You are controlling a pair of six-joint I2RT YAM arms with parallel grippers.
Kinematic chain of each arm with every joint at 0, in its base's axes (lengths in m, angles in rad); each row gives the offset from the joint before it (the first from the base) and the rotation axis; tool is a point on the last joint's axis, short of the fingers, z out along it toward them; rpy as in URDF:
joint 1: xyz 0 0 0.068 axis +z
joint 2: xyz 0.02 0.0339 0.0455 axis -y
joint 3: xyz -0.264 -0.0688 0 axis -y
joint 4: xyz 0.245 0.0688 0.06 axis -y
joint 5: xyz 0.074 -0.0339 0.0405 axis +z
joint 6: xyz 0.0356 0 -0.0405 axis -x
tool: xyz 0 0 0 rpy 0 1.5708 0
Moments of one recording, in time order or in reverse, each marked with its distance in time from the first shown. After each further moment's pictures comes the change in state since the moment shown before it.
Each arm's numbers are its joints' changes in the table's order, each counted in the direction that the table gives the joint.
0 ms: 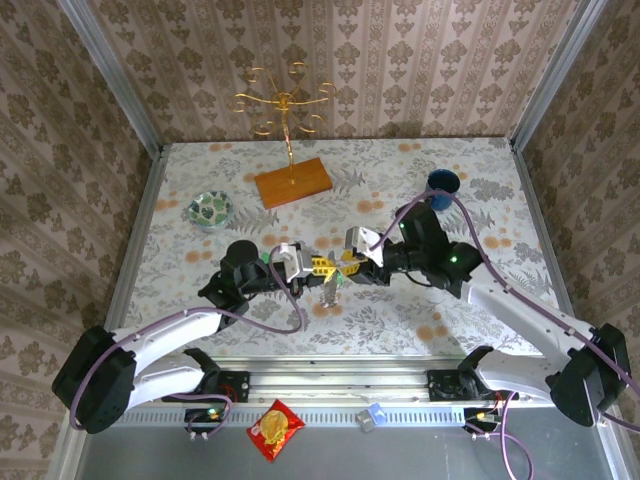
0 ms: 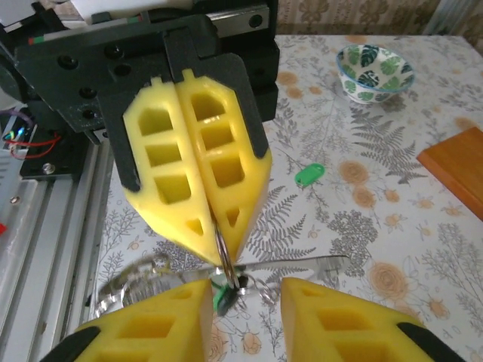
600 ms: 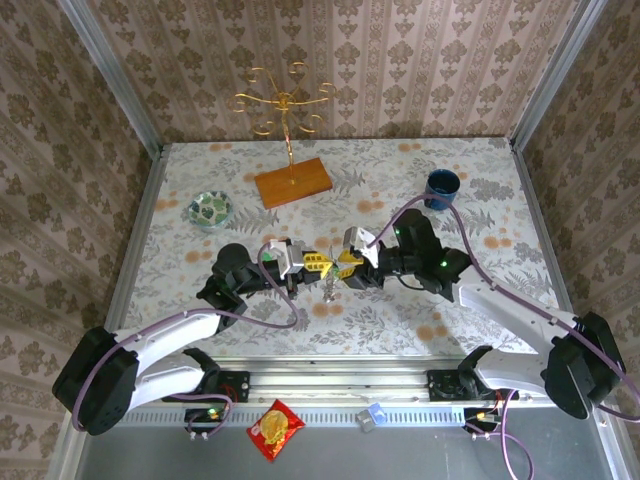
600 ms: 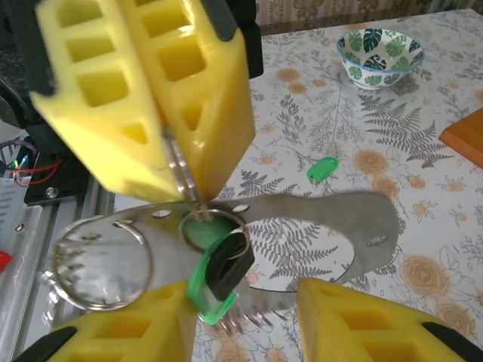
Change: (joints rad) left arm 0.027 0.003 -0.037 0.163 -0.029 0.121; right arm 0.006 -0.068 -0.092 0.197 0.035 -0.153
